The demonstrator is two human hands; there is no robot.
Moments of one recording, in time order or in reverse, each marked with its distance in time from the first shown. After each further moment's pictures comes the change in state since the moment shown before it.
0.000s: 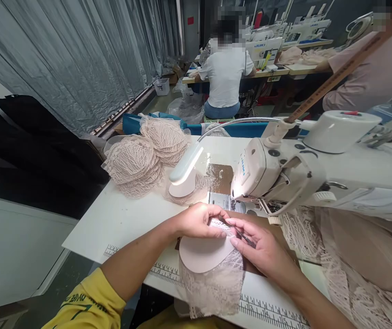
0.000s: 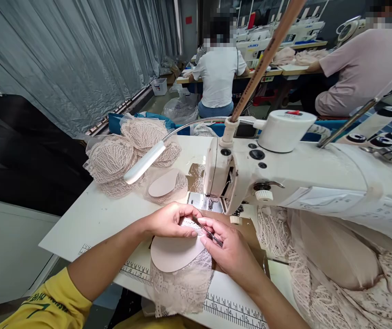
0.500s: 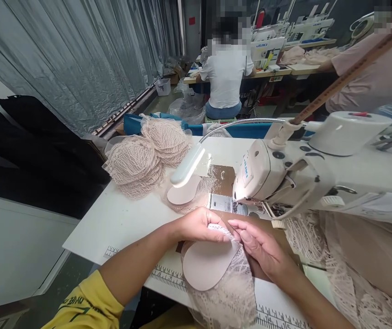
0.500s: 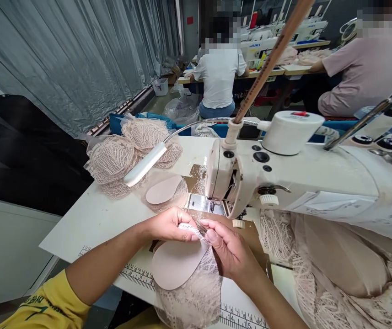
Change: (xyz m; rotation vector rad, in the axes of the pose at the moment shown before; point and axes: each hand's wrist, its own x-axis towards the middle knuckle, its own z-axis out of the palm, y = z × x) left_hand -0.006 -0.005 0.005 -0.450 -0.047 -0.161; right_hand 0.002 0.019 -0.006 -0.023 -0.050 -0.039
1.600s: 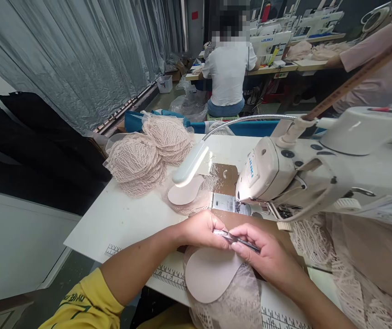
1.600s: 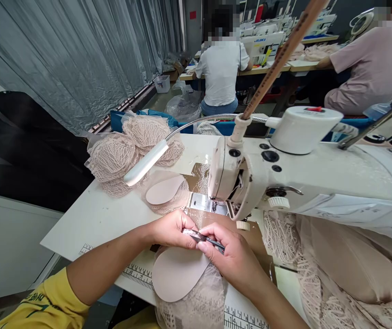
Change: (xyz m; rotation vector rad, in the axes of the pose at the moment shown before) left_hand -0.002 0.003 0.007 0.145 0.018 -0.135; right_hand 0.003 -0.024 0.001 -0.103 -0.135 0.020
